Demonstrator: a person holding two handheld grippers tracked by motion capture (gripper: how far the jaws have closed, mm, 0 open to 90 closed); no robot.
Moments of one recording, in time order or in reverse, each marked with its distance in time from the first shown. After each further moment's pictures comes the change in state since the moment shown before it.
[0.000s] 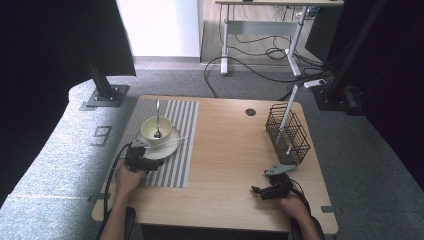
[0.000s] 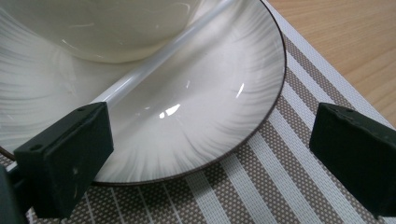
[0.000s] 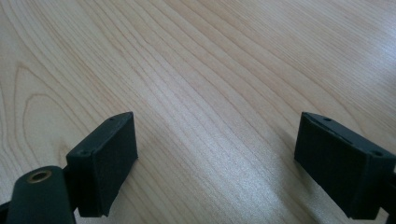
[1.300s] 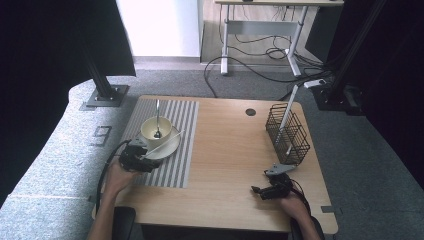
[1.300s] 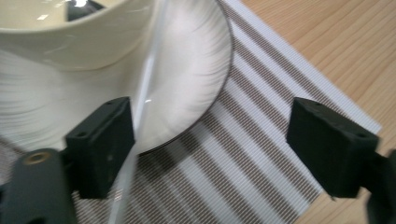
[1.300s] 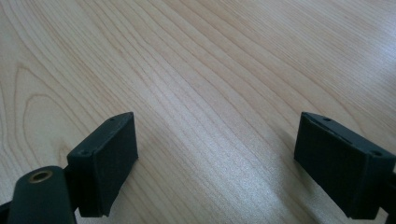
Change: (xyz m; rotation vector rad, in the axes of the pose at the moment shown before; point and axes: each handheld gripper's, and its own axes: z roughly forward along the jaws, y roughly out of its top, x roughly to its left) left arm -0.009 0.015 -0.030 0.101 -0.104 0.140; right arm 0.000 0.000 0.000 0.000 0.001 0.001
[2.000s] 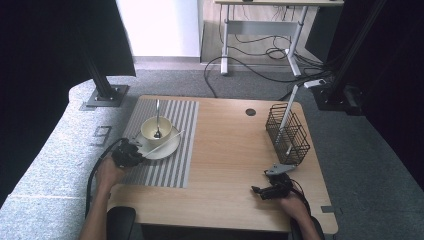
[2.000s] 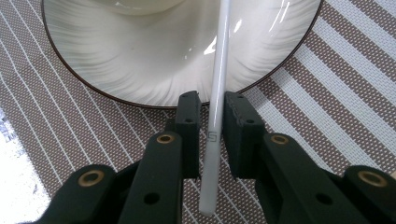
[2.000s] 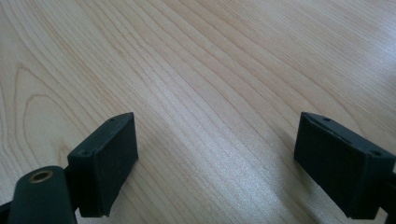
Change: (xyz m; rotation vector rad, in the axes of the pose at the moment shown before) left arm 0.028 -0.002 -0.007 0.219 0.164 0.104; right arm 0.000 0.000 0.000 -0.001 0.001 0.001
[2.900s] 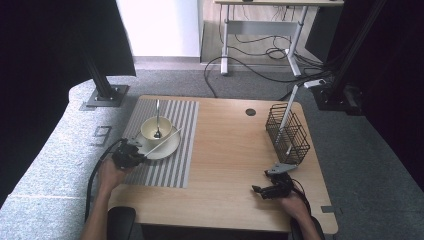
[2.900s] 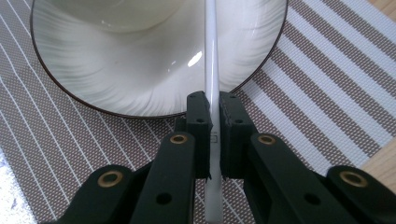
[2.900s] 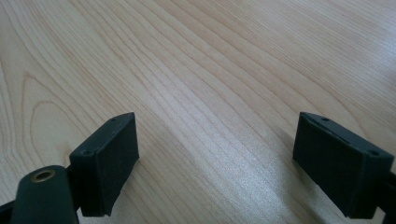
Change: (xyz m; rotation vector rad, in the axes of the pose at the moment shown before) left arm -0.007 0.000 -0.007 -0.052 -0.045 -0.022; right arm -0.003 -0.001 -0.002 -0.017 0.018 0.040
